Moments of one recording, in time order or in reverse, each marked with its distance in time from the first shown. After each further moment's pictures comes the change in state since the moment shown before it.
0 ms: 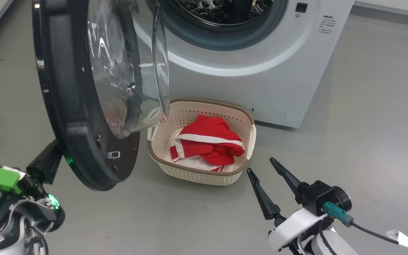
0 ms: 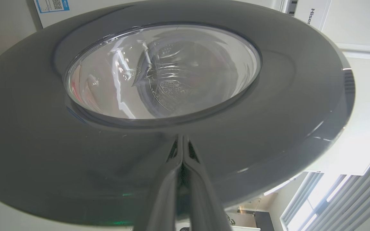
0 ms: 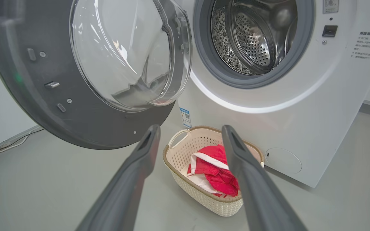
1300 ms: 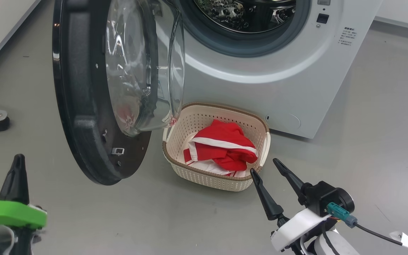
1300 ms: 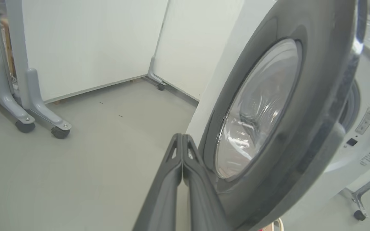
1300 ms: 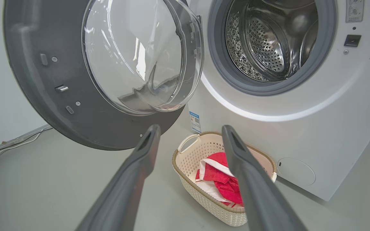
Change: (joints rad) left arm 0.155 0.203 -0.215 0.062 0.950 -0.235 -0.678; right arm 0.007 -0.001 -0.015 -0.001 0.005 -0.001 0.000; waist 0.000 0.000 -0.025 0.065
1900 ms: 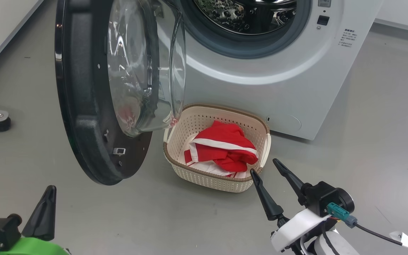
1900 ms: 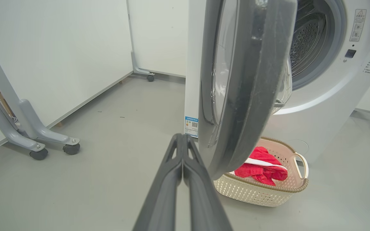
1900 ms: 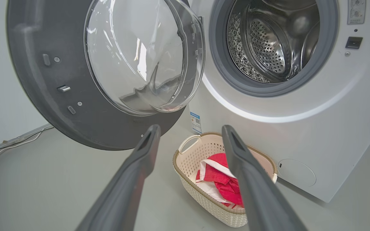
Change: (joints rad) left arm 0.118 -0.002 -0.083 0.019 0.284 0.000 -0.129; right arm 0.000 -0.001 0.002 0.001 0.000 0.000 0.000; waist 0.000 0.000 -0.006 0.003
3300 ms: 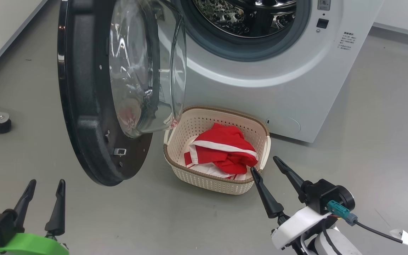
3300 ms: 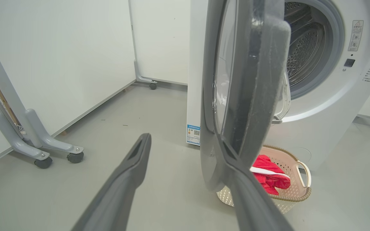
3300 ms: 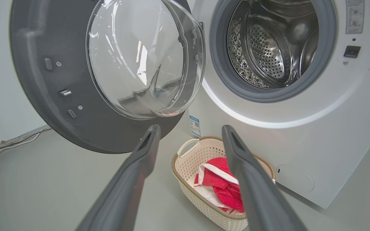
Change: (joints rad) left arm 0.001 -0.006 0.028 -0.051 0.019 0.000 0.030; right arm -0.012 -0.004 0.001 0.002 0.000 0.000 0.000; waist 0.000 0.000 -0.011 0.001
